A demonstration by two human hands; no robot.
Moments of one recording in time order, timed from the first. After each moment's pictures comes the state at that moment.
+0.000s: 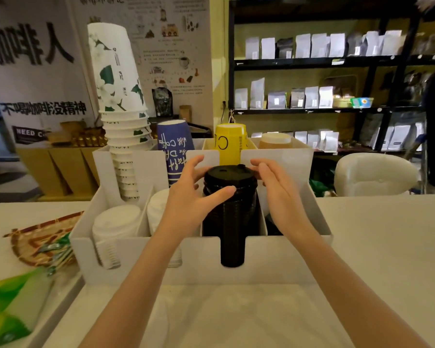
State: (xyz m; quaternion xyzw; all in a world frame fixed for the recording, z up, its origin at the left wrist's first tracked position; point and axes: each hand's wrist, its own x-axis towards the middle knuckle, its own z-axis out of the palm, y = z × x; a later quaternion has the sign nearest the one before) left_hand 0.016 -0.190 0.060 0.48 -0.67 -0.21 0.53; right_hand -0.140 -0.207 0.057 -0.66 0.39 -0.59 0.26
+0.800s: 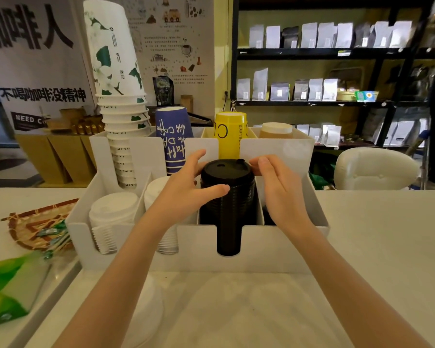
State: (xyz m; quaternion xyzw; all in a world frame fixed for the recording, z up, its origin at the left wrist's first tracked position) left_hand 0.024 -0.190 0.062 0.50 -0.69 -0.27 0.44; right_hand -0.143 -0.206 0.048 -0.67 0.42 -0.59 0.19
